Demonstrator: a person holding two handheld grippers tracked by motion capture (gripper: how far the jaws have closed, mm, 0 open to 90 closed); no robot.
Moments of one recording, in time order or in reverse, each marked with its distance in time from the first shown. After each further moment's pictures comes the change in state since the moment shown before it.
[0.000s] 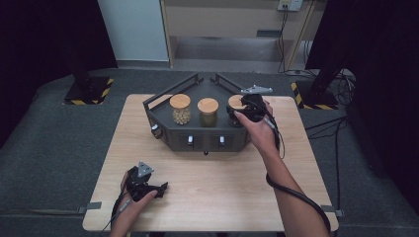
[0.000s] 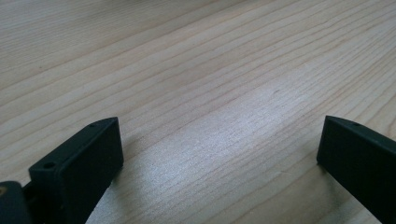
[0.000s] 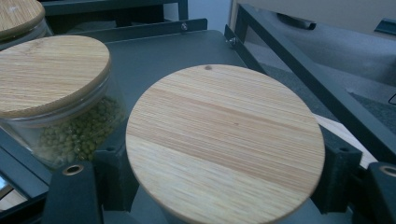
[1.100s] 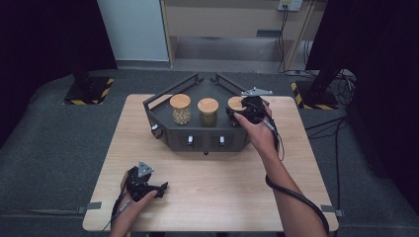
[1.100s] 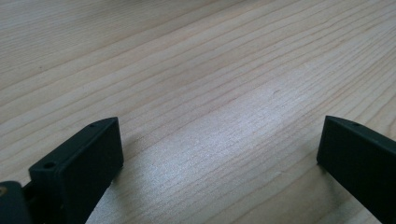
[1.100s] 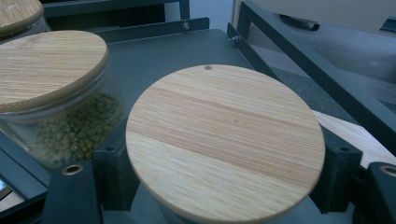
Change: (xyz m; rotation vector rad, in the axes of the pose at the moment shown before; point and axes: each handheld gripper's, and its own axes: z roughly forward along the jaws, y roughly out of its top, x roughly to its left) left arm 0.000 0.000 0.000 0.000 0.000 0.000; right arm -0.003 -0.010 0.005 -0.019 0.014 0.022
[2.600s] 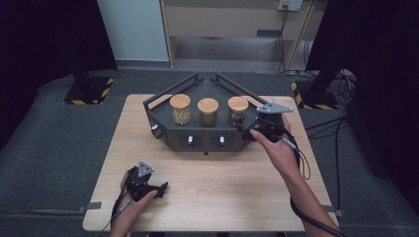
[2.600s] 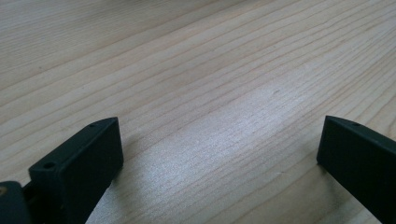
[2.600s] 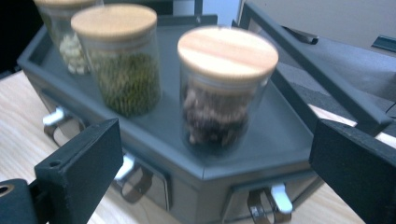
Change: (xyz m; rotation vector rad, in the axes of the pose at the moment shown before) left arm 0.000 0.001 0.000 0.002 -0.001 0.003; right arm 0.004 -0.034 -0.075 -0.029 0.014 -0.071
